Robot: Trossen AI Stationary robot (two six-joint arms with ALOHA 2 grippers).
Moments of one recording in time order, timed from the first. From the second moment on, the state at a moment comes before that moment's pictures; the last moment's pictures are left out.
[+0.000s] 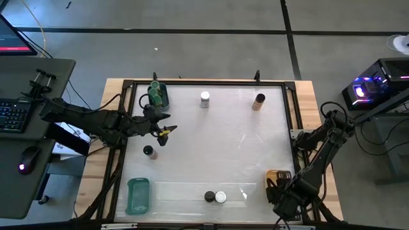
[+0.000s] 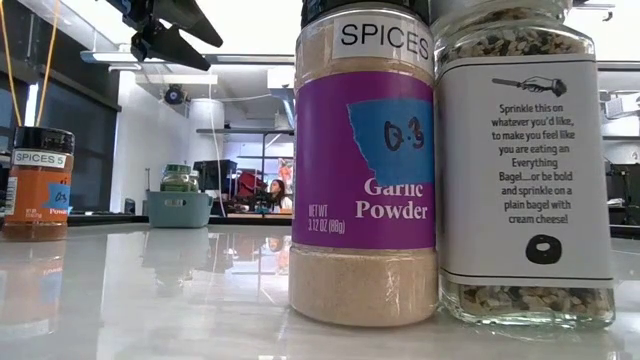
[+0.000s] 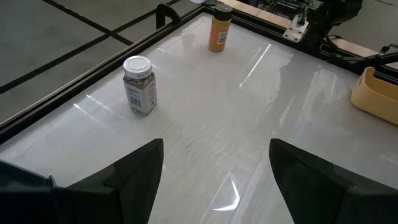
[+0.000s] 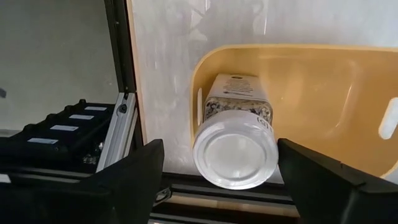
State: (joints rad) left arm -0.21 0.96 0.83 -0.50 -0.61 -0.52; right arm 0.96 1.59 1.26 -1.12 -0.16 0.94
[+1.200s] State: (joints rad) left arm -0.21 0.87 1.01 -0.51 -0.56 -0.34; right arm 0.24 1.44 1.26 -0.26 0.50 0.67
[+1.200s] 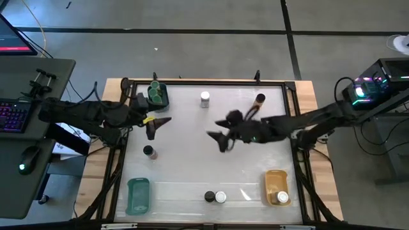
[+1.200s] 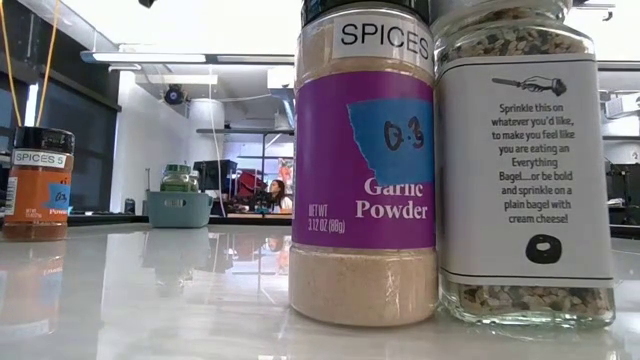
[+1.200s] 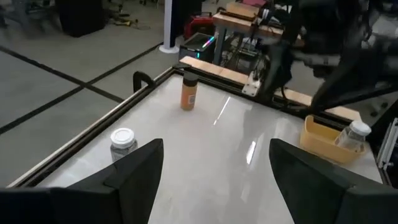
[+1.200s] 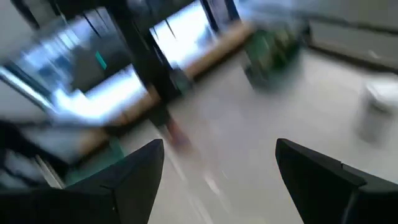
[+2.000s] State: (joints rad) left arm -0.05 1.11 1.01 -0.40 -0.52 -0.17; right arm -0.16 1.72 1.39 -0.21 0.37 0.74
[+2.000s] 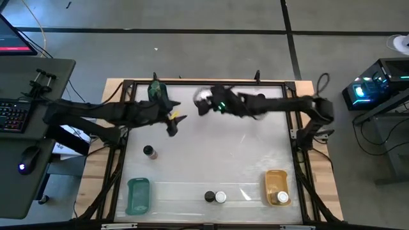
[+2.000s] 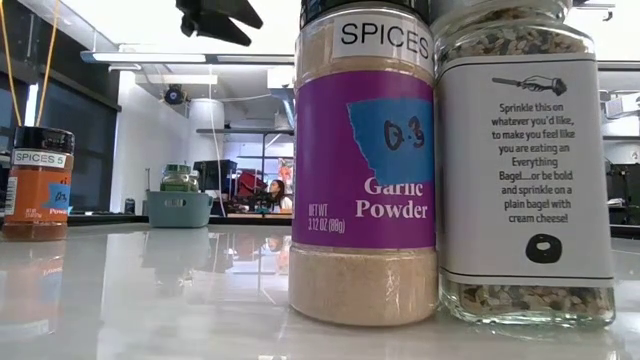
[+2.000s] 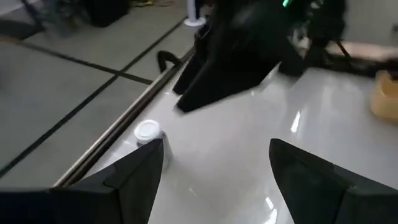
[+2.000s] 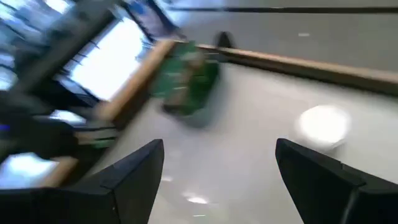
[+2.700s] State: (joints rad) left arm 0.07 1.13 1.01 -0.29 -0.50 -0.35; right arm -0.35 2.13 1.93 -0.80 0.30 0.56
